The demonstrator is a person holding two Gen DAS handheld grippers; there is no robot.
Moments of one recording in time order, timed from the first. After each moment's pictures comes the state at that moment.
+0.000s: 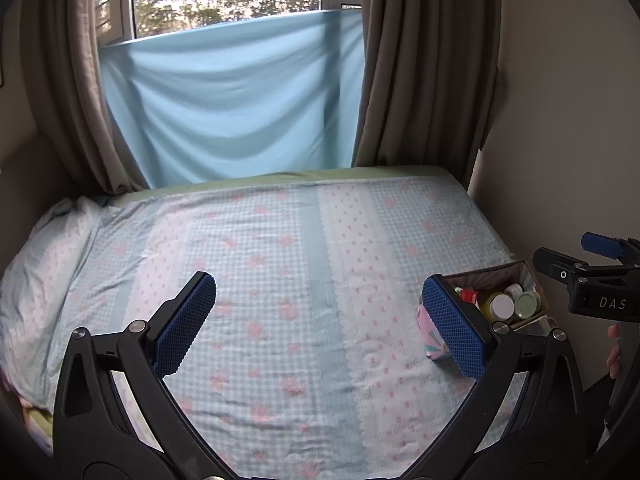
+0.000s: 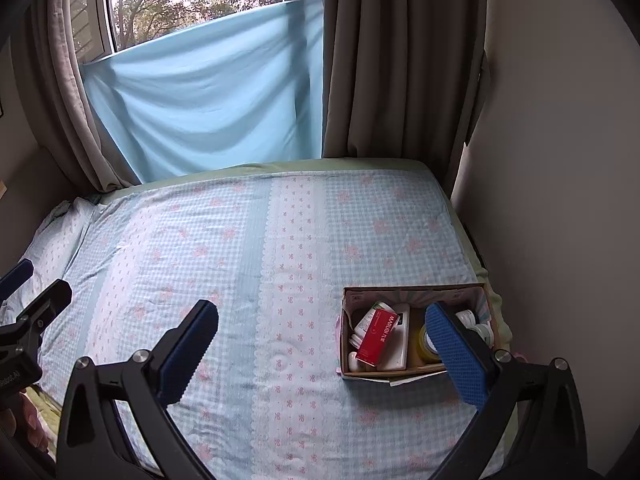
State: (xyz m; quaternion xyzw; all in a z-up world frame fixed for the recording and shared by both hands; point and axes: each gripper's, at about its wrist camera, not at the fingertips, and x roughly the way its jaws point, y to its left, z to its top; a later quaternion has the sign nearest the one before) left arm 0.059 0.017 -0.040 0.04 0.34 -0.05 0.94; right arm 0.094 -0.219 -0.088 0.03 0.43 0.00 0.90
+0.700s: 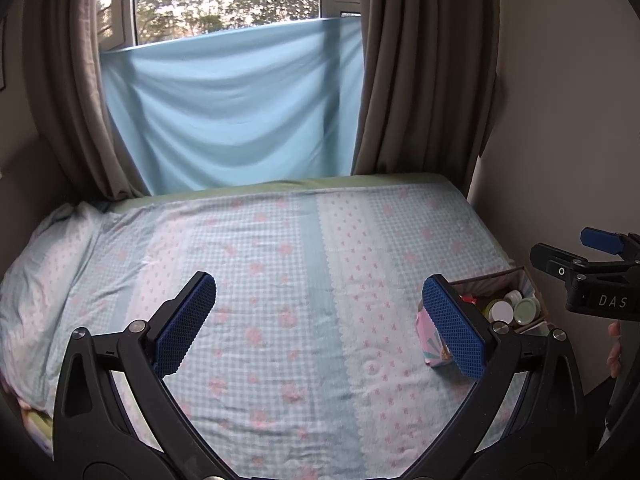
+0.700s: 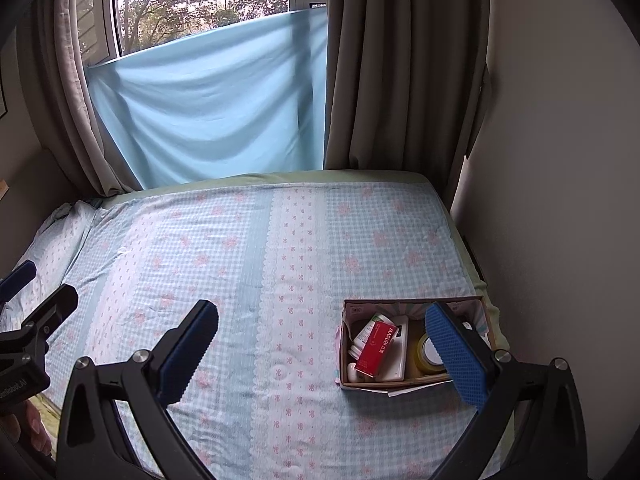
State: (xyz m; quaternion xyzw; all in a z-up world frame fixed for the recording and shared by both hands) left arm 0.059 0.013 -0.038 0.04 0.32 -0.04 0.94; right arm 0.089 -0.216 -0.081 0.02 0.41 0.00 0.91
